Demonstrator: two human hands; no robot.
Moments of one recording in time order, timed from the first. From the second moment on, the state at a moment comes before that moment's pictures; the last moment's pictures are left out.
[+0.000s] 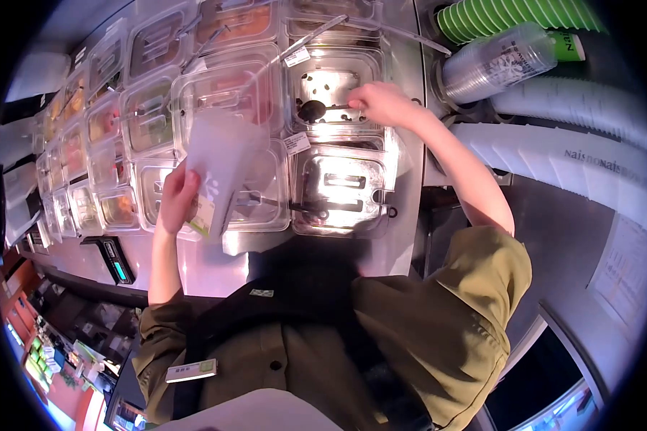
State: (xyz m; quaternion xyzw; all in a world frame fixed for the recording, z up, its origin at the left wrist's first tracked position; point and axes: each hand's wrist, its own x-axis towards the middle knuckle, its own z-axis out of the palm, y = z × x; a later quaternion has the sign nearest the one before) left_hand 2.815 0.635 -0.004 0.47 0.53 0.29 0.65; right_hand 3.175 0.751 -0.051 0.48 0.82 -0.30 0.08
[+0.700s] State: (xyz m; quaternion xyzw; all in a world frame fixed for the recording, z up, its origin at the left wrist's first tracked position) left_hand 2.900 0.681 -0.001 0.57 0.35 0.37 0.64; right_hand 3.178 0.670 0.109 0.37 0.89 0.20 -0.17
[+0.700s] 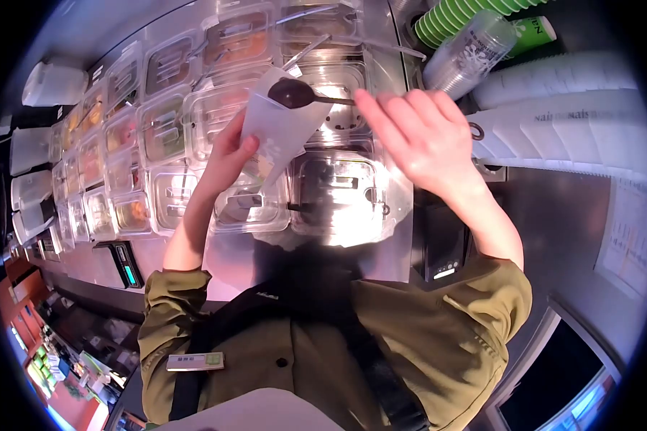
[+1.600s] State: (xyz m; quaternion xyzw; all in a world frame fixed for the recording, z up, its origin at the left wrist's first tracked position) left_hand 2.756 0.494 -0.020 0.26 0.54 0.66 0.44; right_hand 3.034 0.738 -0.028 0.37 0.92 -0.10 0.02
